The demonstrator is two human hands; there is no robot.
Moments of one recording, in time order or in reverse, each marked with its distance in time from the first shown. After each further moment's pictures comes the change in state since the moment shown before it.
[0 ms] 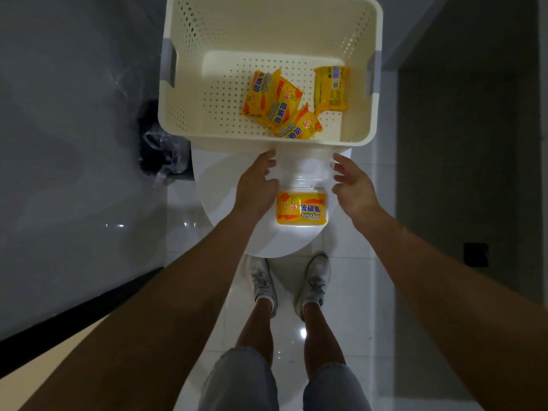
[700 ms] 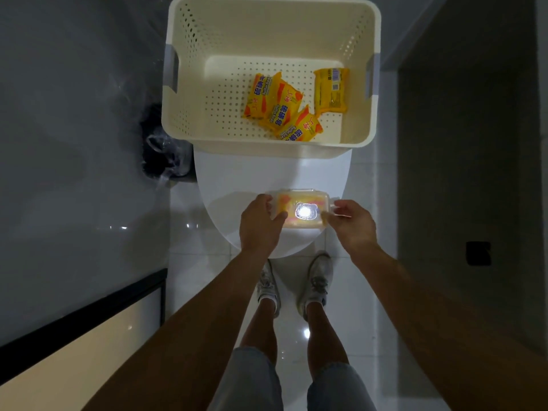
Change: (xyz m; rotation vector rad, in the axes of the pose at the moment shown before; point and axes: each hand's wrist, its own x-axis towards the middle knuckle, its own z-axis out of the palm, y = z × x) left_hand -0.053 -0.029 0.018 0.207 0.098 -0.031; right_hand -0.030 0.061 0.009 -0.116 0.086 0.055
